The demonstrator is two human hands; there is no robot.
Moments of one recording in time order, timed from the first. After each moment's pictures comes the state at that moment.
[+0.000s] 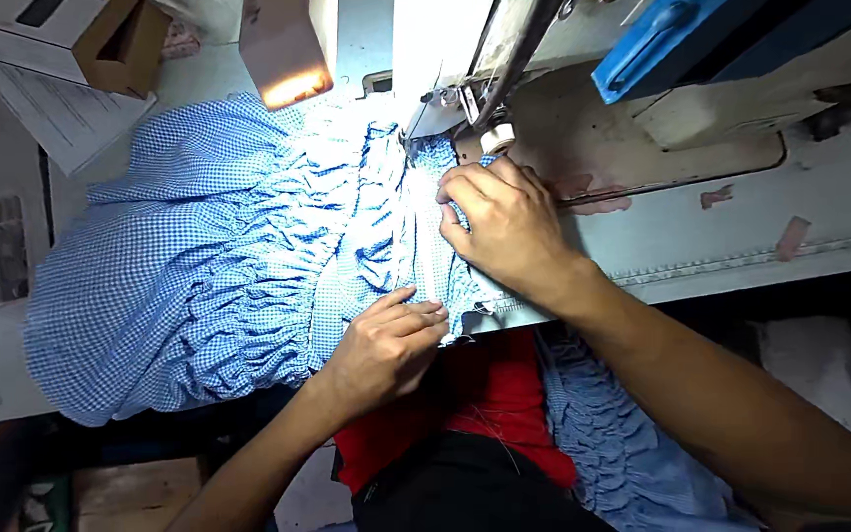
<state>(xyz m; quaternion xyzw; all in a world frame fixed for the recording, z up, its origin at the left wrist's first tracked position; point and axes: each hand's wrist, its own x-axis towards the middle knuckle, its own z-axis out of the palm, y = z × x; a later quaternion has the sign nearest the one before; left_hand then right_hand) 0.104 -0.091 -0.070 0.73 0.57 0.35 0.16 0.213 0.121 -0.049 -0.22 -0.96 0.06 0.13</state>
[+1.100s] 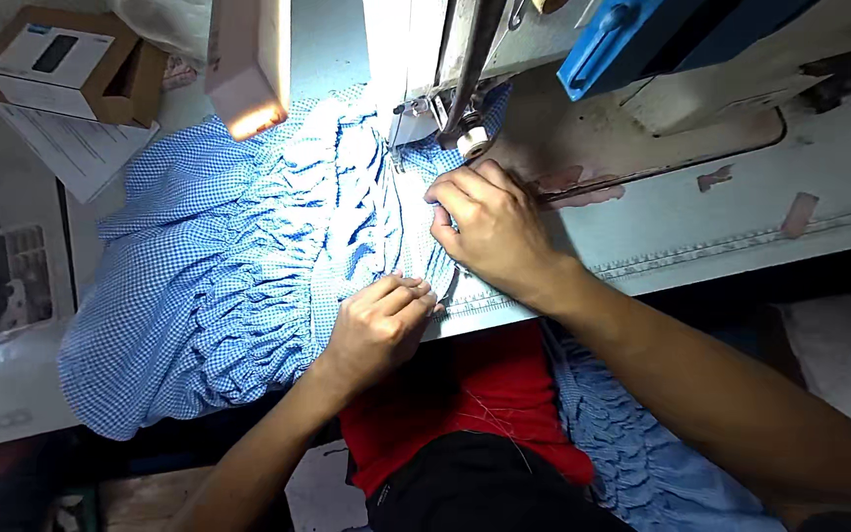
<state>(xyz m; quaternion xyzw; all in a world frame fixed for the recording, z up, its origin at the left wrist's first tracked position) 0.095 -0.068 -0.070 0.72 0.60 0.35 0.04 0.212 0.116 -0.056 -0.24 -0.95 0.08 0.17</state>
